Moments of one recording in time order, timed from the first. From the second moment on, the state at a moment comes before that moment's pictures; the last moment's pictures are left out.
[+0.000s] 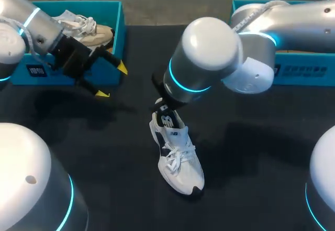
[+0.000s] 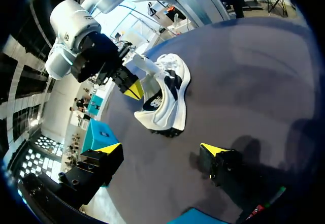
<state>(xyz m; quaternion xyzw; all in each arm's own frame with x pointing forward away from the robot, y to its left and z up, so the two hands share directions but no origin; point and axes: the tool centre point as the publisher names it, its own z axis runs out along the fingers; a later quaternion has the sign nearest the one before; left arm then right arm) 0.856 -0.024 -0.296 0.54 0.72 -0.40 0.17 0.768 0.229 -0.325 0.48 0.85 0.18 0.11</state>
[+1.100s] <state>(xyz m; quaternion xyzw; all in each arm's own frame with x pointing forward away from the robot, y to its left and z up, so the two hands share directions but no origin) 0.855 0.030 -0.267 0.53 0.73 -0.42 0.14 0.775 0.223 -0.353 0.55 0.80 0.09 0.21</state>
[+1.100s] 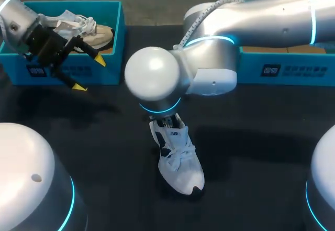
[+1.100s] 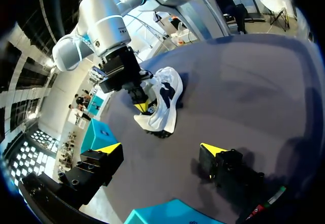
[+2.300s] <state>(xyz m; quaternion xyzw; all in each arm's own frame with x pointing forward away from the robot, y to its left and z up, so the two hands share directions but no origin) 0.856 0.048 -0.265 0.51 0.75 -0.41 0.13 0.787 0.220 -0.382 0.55 0.79 0.08 0.25</state>
